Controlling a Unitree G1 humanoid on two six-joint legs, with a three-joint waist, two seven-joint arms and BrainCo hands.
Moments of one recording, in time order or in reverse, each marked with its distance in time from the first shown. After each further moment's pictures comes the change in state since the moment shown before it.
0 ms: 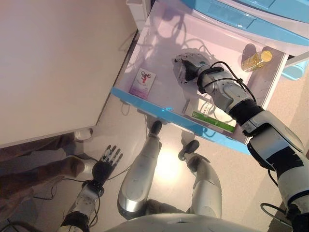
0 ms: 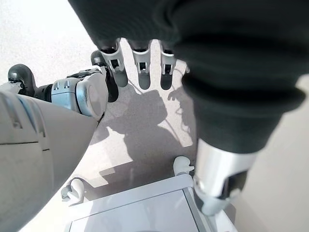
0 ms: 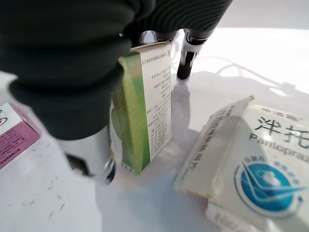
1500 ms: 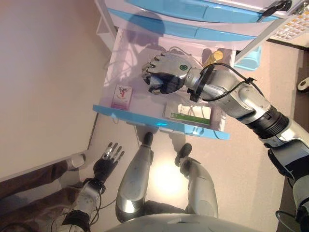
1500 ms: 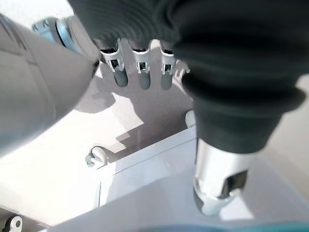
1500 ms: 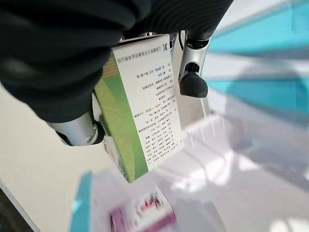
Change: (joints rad) left arm -0.004 -0.013 0.000 -0.024 0.007 -0.001 0.002; right arm 0.115 -0.196 -0.099 -0.784 0.100 -0.324 0.196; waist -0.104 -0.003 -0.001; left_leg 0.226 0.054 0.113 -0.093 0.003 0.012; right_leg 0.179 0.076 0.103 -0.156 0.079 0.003
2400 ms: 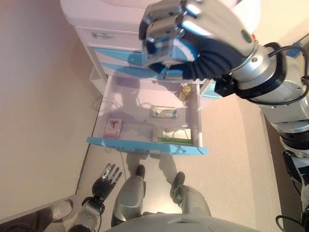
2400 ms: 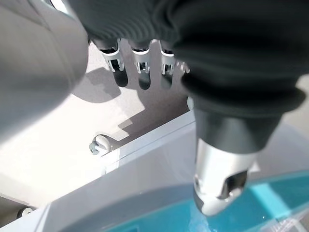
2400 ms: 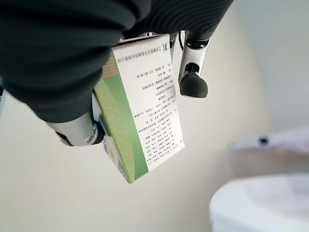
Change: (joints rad) left arm 0.082 -0.059 0.092 0.172 0.130 -0.006 0.002; right arm 0.075 -0.119 -0.347 -0.337 0.231 -0.017 -0.156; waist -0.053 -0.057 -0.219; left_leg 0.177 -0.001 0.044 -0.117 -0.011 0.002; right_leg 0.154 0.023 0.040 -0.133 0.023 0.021
